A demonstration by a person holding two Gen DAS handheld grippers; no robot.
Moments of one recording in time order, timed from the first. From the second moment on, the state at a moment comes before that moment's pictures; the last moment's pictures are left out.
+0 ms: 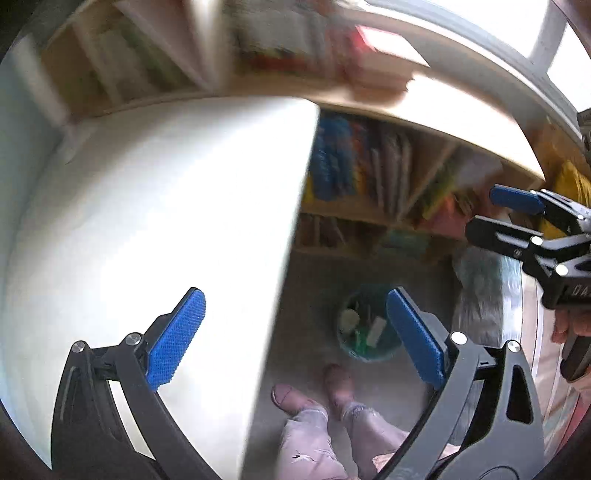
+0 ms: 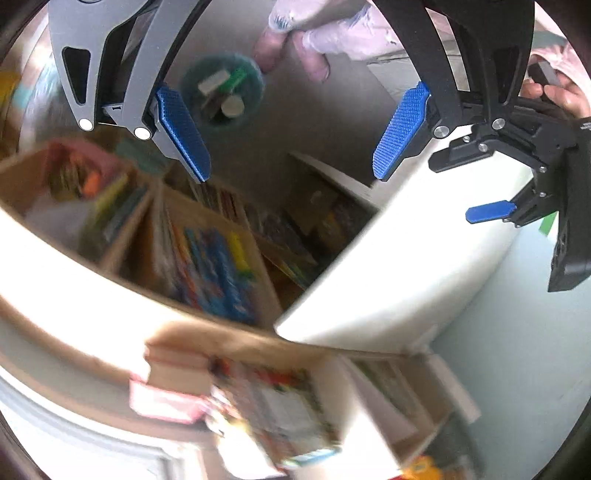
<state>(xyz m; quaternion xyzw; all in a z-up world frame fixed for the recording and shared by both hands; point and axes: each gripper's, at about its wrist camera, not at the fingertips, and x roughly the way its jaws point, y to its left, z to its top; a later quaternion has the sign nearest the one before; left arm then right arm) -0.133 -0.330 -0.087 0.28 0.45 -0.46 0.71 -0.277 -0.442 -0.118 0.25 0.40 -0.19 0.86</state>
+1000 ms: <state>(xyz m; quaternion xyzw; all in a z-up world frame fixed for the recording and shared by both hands) -0.009 -0.040 -0.039 0.03 0.47 -0.08 0.88 -0.026 -0.215 -0.048 0.02 0.40 0.21 0.89</state>
